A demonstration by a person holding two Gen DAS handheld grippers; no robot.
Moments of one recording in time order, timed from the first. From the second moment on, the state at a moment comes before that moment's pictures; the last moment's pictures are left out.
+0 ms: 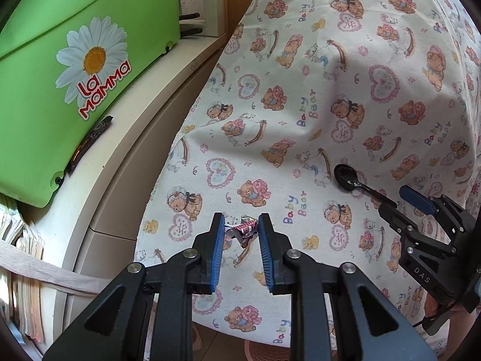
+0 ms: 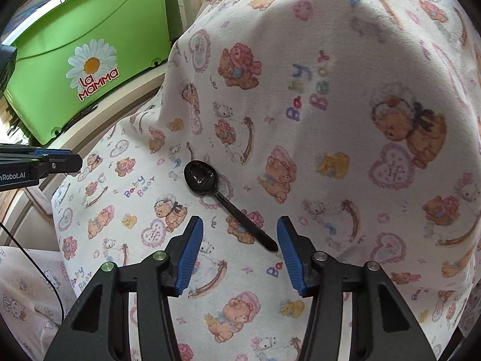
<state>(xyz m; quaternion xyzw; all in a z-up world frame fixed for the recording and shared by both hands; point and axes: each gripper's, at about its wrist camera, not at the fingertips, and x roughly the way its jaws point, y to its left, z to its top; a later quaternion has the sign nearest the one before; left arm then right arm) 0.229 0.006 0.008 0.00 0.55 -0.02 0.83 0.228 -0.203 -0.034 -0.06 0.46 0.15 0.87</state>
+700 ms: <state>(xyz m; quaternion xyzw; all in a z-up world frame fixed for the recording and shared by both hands) 0.228 0.006 0.005 -0.01 0.55 -0.02 0.83 0.238 -0.195 -0.048 -0.08 0.48 0.17 0.86</state>
